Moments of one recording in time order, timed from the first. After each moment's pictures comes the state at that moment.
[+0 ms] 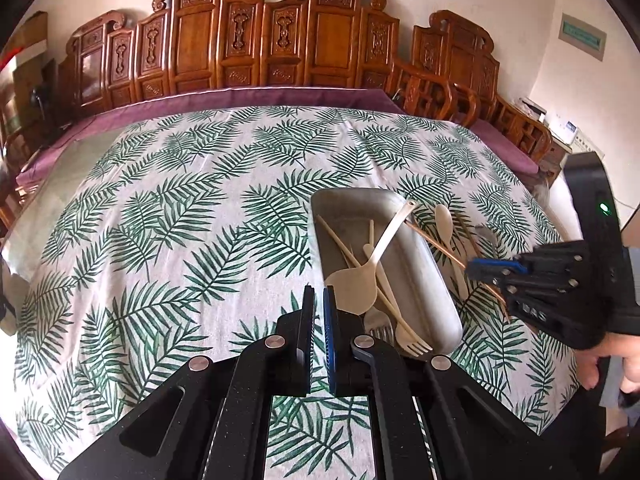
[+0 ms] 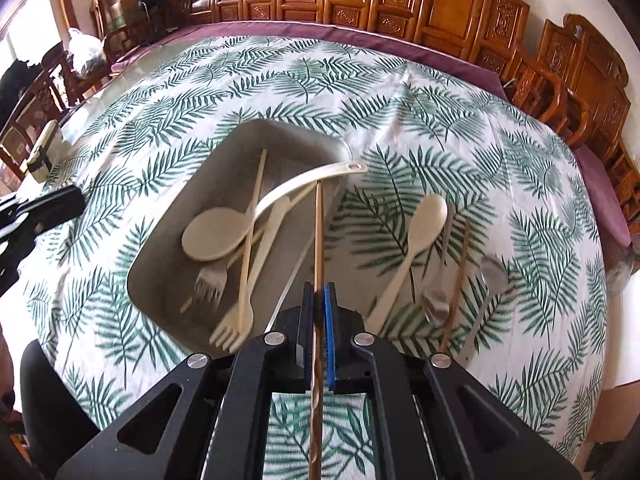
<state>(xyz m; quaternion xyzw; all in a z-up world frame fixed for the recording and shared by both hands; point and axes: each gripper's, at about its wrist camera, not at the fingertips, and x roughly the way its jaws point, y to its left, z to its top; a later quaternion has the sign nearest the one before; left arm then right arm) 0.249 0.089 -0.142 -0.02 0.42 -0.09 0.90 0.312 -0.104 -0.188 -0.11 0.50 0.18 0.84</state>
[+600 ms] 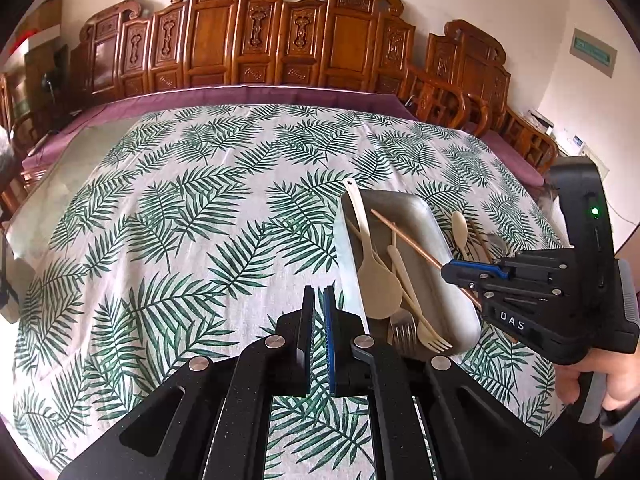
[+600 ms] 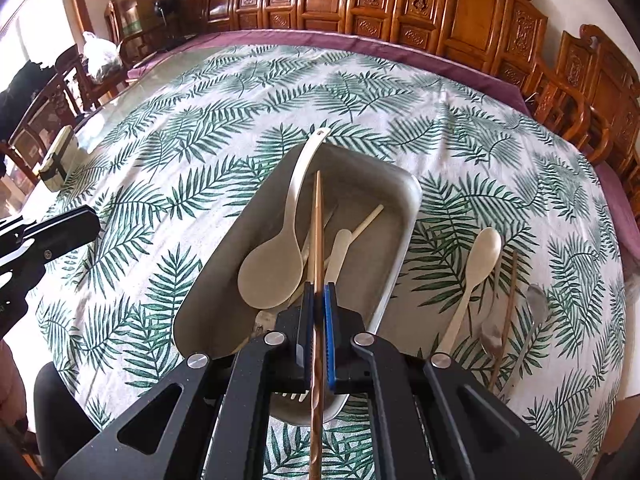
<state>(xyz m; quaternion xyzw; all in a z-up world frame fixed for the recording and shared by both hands) 0.247 0.117 -0.145 -0.04 0.42 -0.08 0.90 0.310 -0.061 -0.189 -0.10 0.49 0.20 0.84</state>
